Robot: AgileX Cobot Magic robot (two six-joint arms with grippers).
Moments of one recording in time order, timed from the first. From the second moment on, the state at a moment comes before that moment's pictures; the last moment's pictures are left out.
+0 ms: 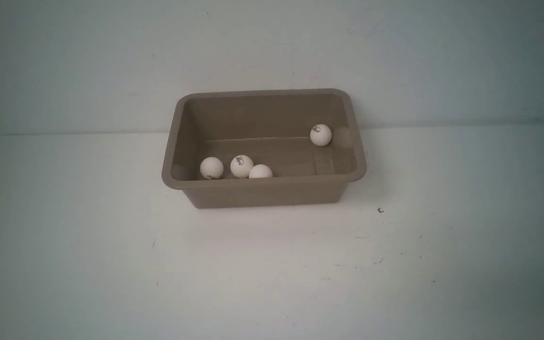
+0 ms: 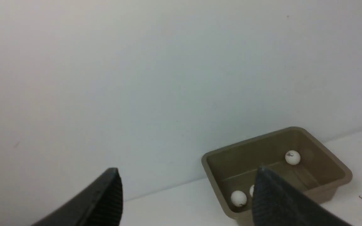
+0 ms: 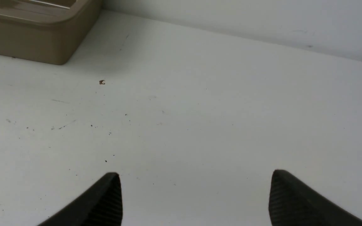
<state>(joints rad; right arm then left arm) 0.47 0.32 -0.22 -0.75 0.64 0.69 -0.24 0.54 -1.44 0.09 1.12 0.07</state>
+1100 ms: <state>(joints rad) 0.47 0.32 -0.22 -0.75 0.64 0.69 -0.05 0.16 0.02 0.01 0.28 -0.05</state>
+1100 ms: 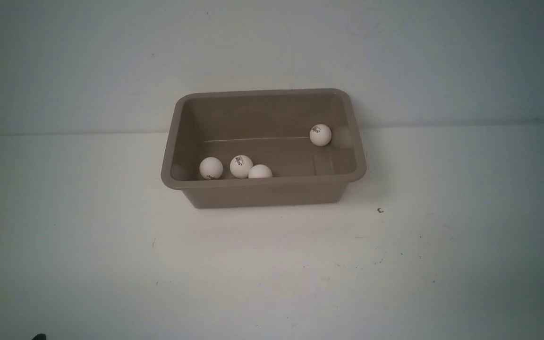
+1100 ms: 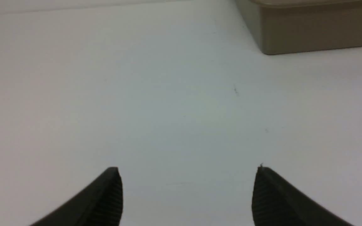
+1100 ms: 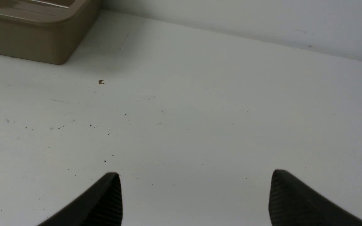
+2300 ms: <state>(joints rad) 0.47 0.32 -0.22 -0.76 0.64 0.69 0.01 -0.01 0.03 0.05 0.39 0.00</state>
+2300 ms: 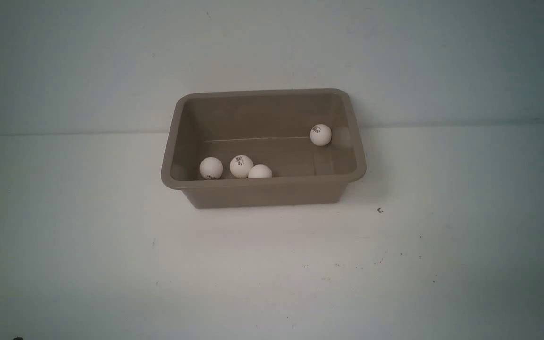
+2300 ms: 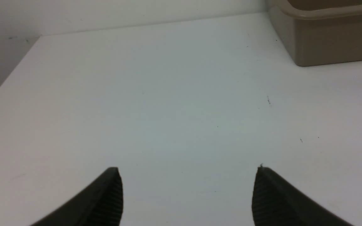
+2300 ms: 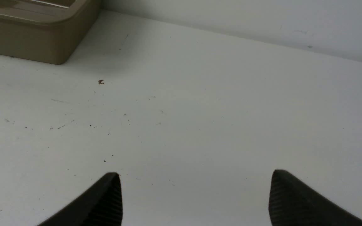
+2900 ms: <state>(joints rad) 0.47 0.32 -0.22 -0.76 0.64 0.71 0.01 -0.01 0.03 0.05 0.39 0.00</state>
